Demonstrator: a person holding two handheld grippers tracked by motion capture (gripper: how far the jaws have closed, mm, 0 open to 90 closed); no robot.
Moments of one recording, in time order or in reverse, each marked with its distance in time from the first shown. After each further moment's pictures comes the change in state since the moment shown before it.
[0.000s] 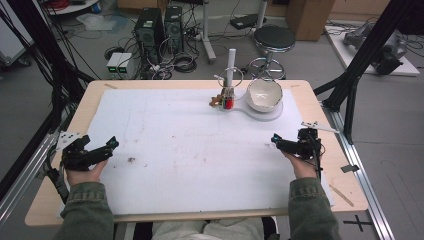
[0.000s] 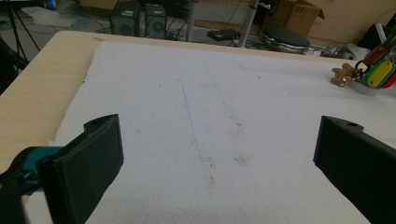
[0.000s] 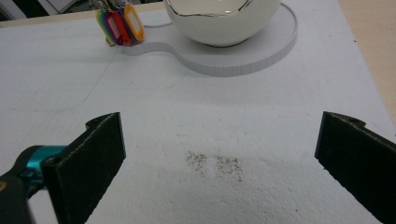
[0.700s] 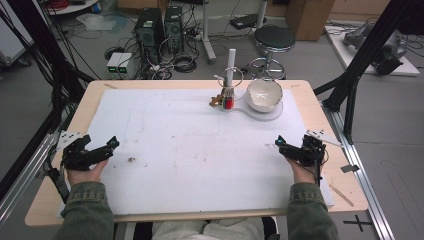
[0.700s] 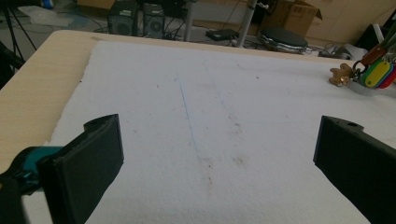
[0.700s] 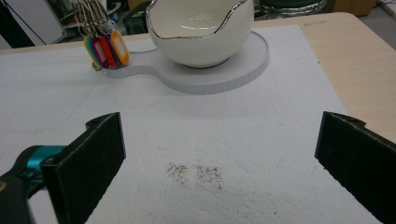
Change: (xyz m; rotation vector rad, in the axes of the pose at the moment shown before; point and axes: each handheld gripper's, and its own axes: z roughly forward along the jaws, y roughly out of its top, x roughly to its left) left arm 0.001 0.000 0.002 0.002 -0.007 -0.005; right arm -0.004 -0.021 -0.007 -0.156 -0.060 -0.001
